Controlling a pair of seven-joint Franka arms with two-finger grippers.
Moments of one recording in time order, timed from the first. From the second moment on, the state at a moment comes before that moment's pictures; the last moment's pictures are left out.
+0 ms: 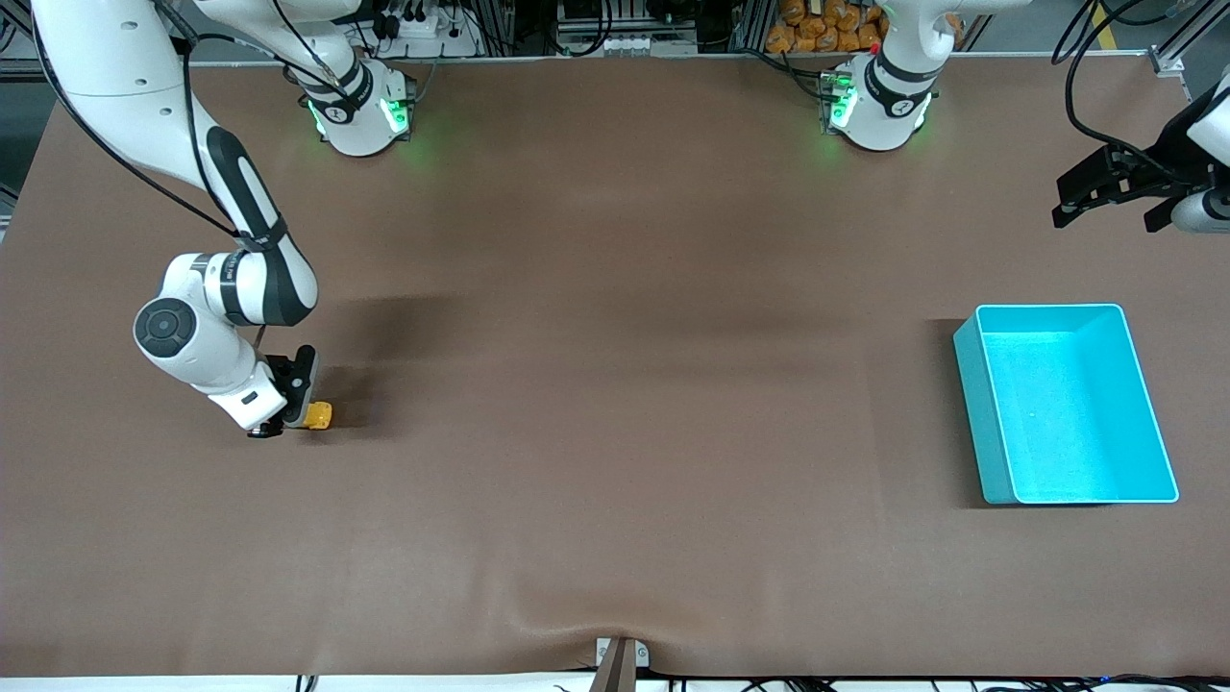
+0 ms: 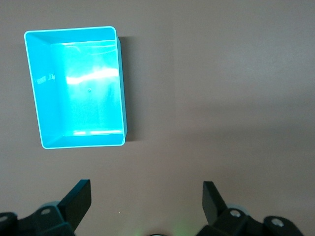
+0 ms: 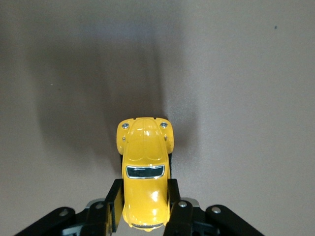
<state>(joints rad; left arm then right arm) -0.05 -0.05 -0.01 -1.54 -0.01 1.49 0.00 0.08 0.50 -0.12 -2.04 -0.07 2.59 -1.47</state>
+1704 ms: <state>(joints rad) -0.04 -0.05 -0.01 -1.54 -0.01 1.49 0.00 -0.23 0.57 -0.14 -1.95 -0.07 2.67 -1.84</state>
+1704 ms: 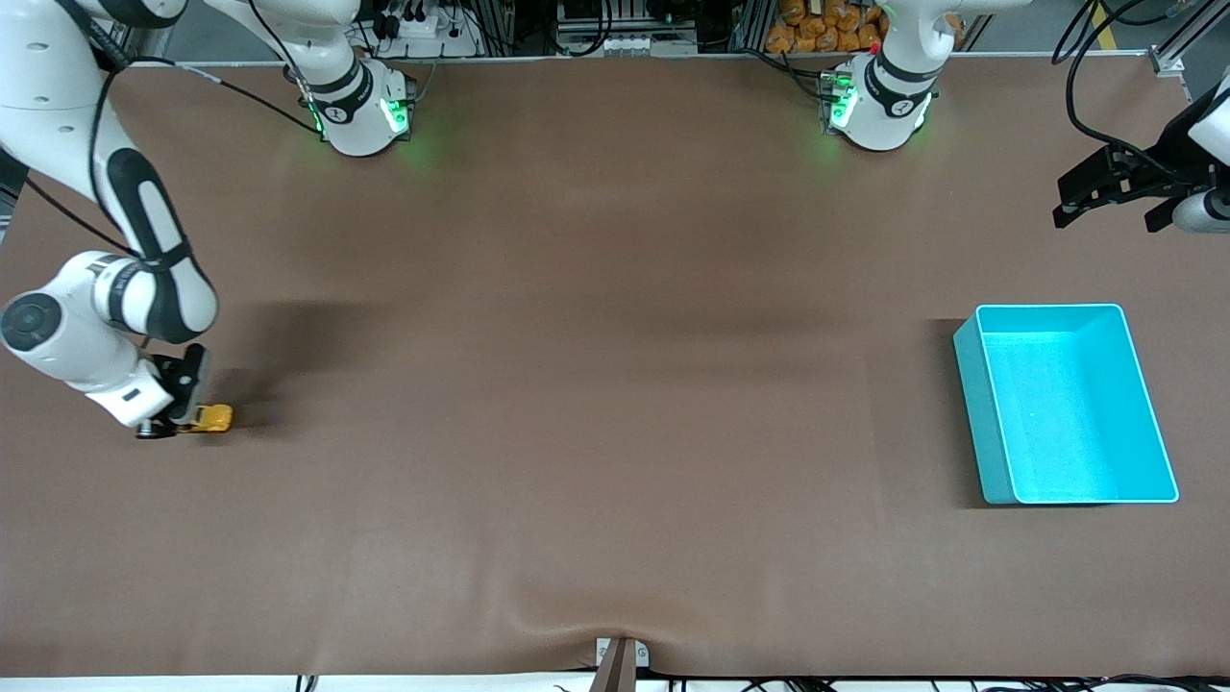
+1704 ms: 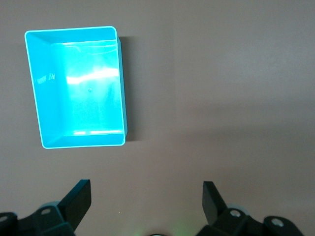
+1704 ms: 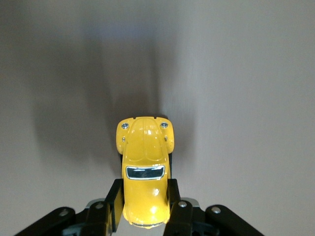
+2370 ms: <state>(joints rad) -0.04 -0.05 -0.01 -1.54 -0.01 1.49 0.00 -0.40 0.65 -0.13 -1.84 -0.07 2.69 -2.01</state>
